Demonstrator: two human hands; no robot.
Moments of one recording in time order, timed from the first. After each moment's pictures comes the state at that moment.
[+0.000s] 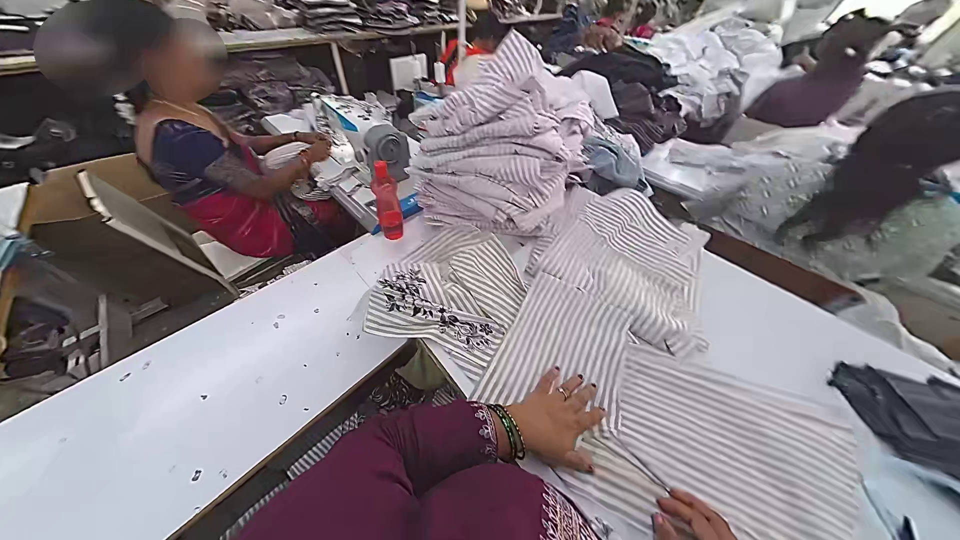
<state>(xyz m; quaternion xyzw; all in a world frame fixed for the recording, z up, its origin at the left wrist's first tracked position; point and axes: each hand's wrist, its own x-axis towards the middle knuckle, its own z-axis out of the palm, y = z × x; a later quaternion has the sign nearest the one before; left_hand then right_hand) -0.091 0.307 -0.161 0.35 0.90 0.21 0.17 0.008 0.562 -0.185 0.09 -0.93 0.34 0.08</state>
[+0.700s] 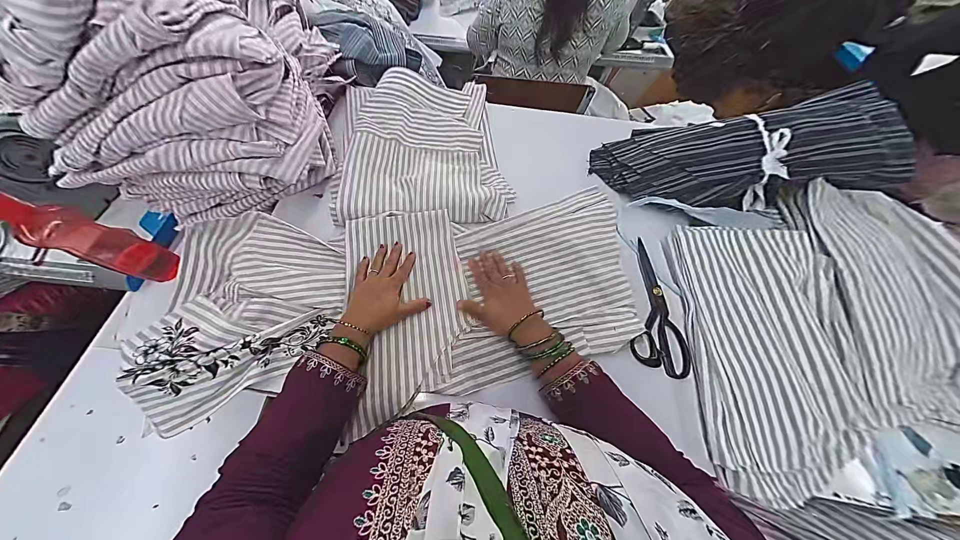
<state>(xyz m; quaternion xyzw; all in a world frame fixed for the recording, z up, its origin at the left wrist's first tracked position) -0.192 0.278 -0.160 0.24 0.95 0.13 0.17 -0.118 0.516 -0.159 0.02 -0.97 0.16 -0.16</state>
